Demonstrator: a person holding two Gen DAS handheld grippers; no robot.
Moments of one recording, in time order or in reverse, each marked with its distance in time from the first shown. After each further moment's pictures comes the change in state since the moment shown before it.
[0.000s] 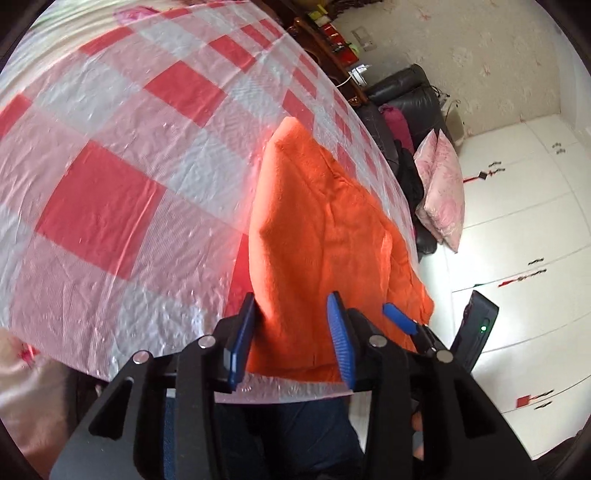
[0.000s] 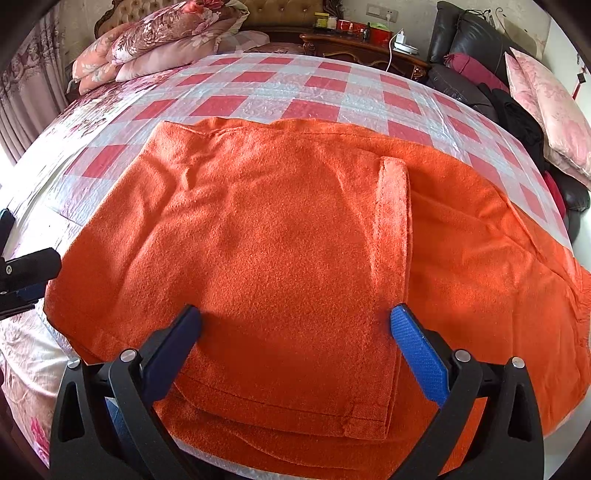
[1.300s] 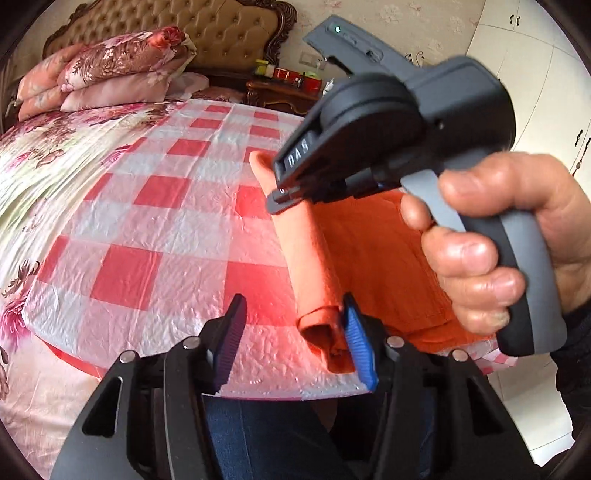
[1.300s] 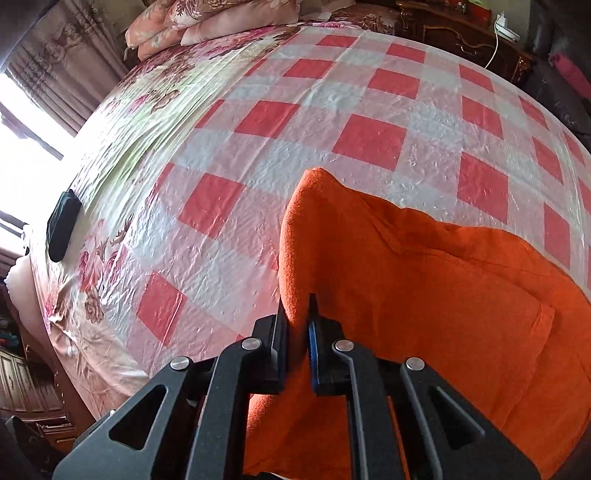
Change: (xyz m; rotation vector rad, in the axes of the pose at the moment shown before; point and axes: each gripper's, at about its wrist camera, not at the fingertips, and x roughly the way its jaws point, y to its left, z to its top) left arm -0.004 -0.081 -0.056 0.515 -0.241 0.402; right arm 0.017 0.089 0.115 -0.100 0.219 0.323
